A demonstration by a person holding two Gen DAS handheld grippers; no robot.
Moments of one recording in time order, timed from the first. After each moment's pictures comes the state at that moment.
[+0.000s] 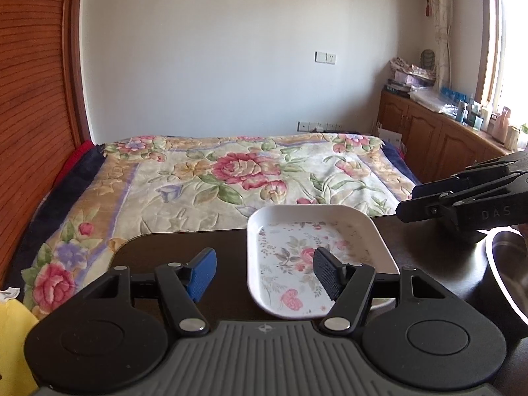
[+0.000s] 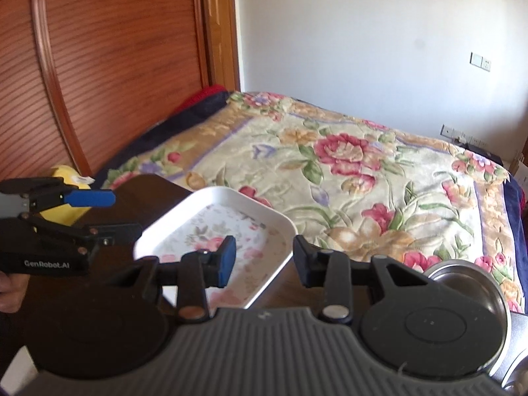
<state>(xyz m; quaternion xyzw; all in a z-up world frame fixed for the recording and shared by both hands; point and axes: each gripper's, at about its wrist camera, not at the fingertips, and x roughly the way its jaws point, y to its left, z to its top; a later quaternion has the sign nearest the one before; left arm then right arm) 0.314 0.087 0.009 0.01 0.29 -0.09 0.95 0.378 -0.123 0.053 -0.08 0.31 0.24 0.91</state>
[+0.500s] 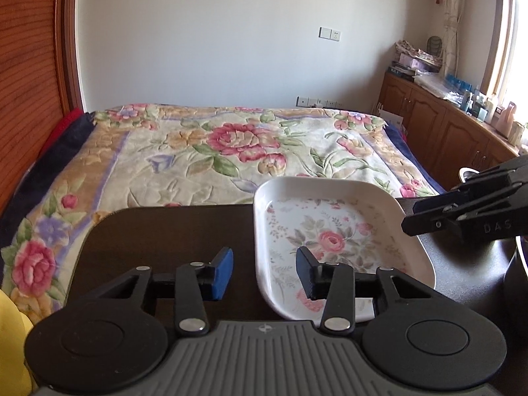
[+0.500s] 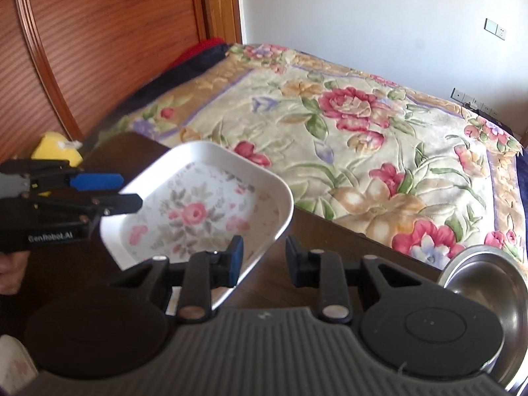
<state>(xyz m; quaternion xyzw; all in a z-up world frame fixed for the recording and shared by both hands) 0.351 0.096 -0.023 -0.02 0.34 -0.10 0.93 0.414 -0.112 0.024 -0.10 0.40 0.24 0.88</state>
